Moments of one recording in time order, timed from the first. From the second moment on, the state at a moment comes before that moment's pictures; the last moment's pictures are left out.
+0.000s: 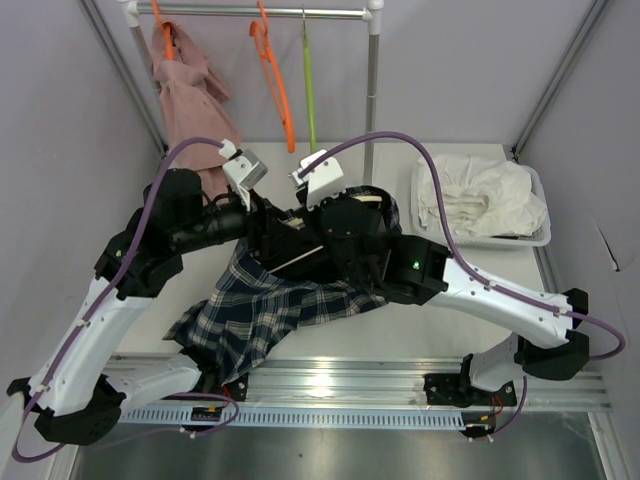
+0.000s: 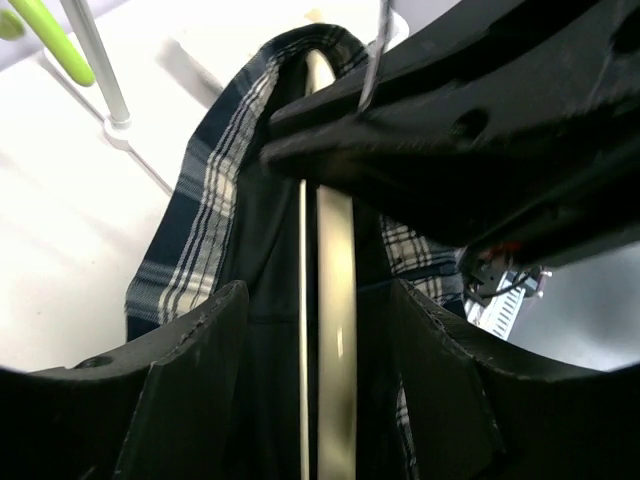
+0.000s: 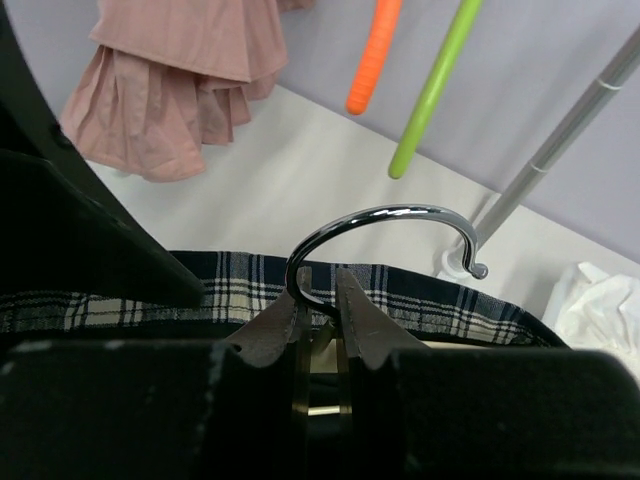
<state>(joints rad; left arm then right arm) -0.63 1.01 1.48 -0.75 0.40 -0.12 1.29 1.47 1.73 -0.41 0.82 -0.03</state>
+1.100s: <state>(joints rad) -0.65 0.96 1.36 -0.76 0.24 -0.10 1.20 1.53 1.73 -0.41 0.66 0.06</state>
